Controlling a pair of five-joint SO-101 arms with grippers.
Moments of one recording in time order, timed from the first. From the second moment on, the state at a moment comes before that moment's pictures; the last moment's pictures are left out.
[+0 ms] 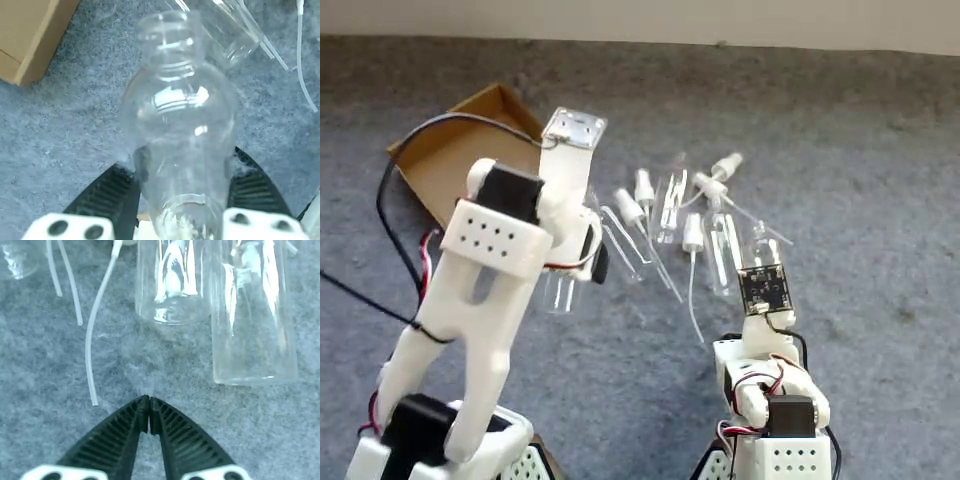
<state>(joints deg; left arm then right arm) 14.4 -17.4 5.8 100.6 11.3 -3.7 -105.0 95.5 71.3 9.5</state>
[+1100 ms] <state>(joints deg) 14.3 -68.6 67.8 56.7 -1.4 -3.7 -105.0 95.5 71.3 9.5</state>
